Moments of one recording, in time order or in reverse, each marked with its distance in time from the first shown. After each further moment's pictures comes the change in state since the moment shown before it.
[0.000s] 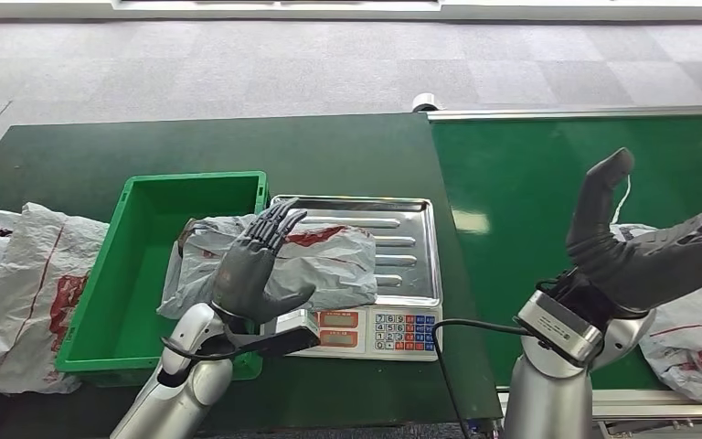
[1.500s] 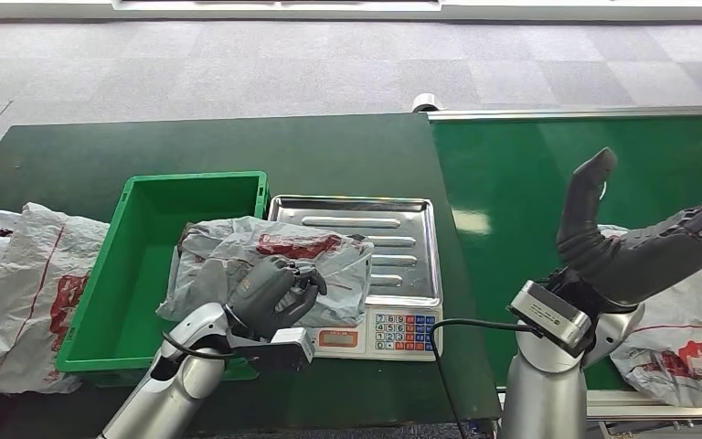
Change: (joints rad) left arm -0.019 0.037 -0.008 0.014 0.129 -0.337 -0.127; right arm 0.000 0.000 -0.008 0.041 -0.005 0.000 0.002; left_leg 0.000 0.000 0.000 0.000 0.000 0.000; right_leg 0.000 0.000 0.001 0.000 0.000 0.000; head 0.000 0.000
